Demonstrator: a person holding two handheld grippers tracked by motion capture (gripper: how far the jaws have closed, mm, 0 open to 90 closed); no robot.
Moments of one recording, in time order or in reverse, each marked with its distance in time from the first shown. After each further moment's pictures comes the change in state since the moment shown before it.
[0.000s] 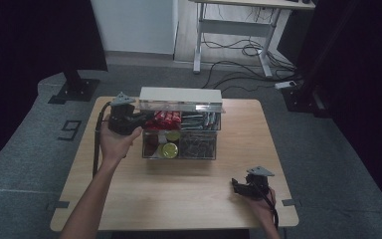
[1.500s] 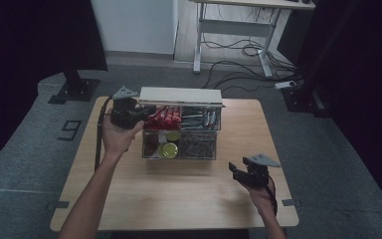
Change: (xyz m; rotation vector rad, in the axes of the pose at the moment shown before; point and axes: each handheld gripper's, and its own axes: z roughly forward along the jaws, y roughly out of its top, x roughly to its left) left arm 0.002 0.012 0.006 -0.010 -0.002 0.016; right arm 0.017 0.058 -0.040 -0.198 0.118 0.007
